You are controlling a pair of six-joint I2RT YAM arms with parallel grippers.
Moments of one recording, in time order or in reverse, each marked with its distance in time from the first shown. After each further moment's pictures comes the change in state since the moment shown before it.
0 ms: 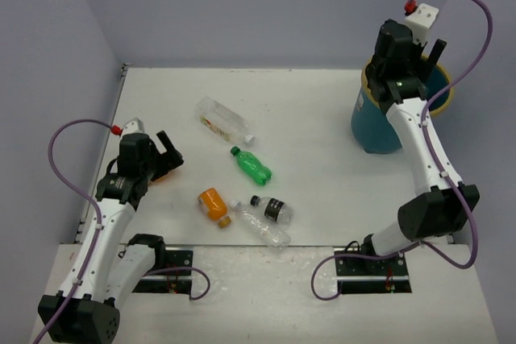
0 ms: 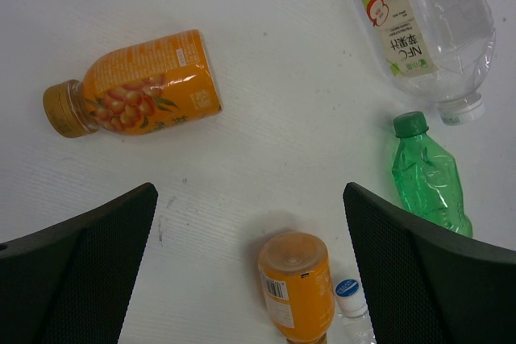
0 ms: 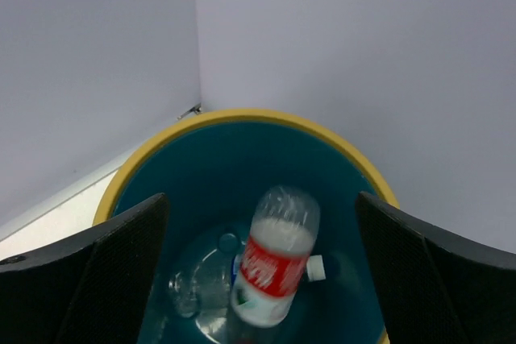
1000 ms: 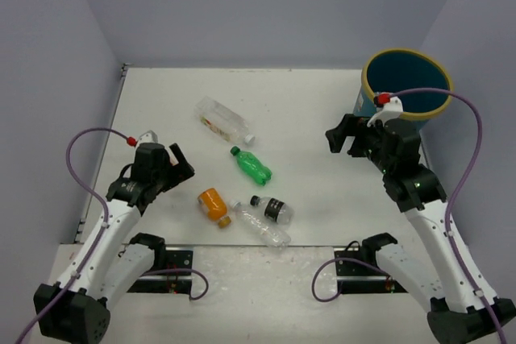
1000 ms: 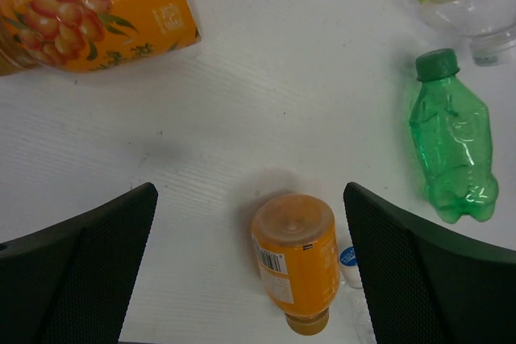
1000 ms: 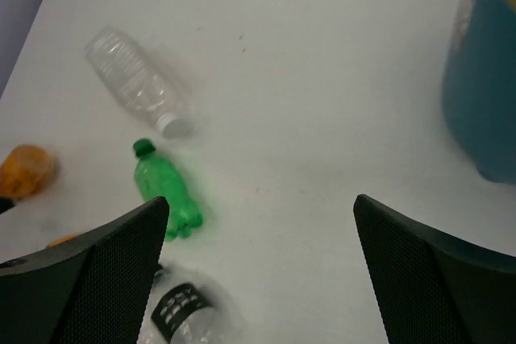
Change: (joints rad) left arm -0.102 -0.008 -0.106 0.003 0.015 -0.095; right arm 0.125 -0.727 -0.691 -0.219 -0.986 0.307
